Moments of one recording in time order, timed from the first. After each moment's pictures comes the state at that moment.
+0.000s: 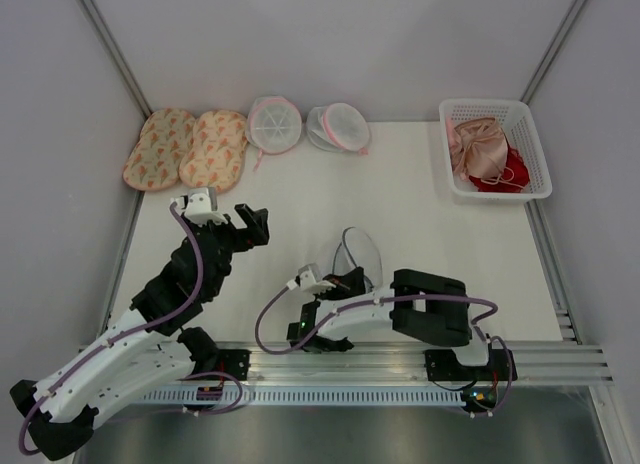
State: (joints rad) left arm -0.80 0.64 0.72 -0.24 -0.65 -0.44; right arm 1.40 2.00 1.23 -1.24 1.45 1.15
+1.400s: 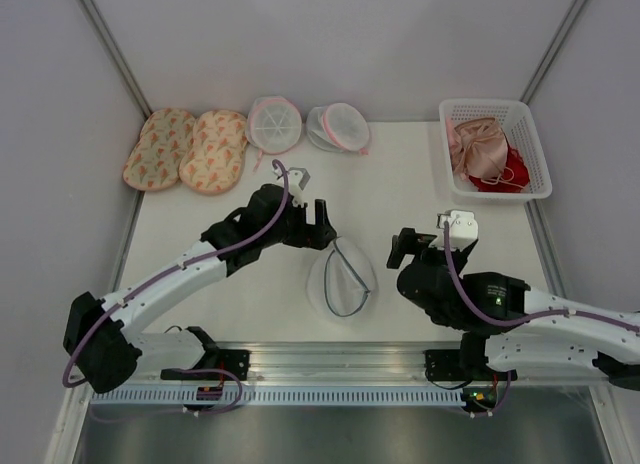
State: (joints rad) left arm -0.75 1.19 0.95 -0.32 -0.02 -0.48; right arm 1.32 0.84 0.95 -0.85 1.20 0.94
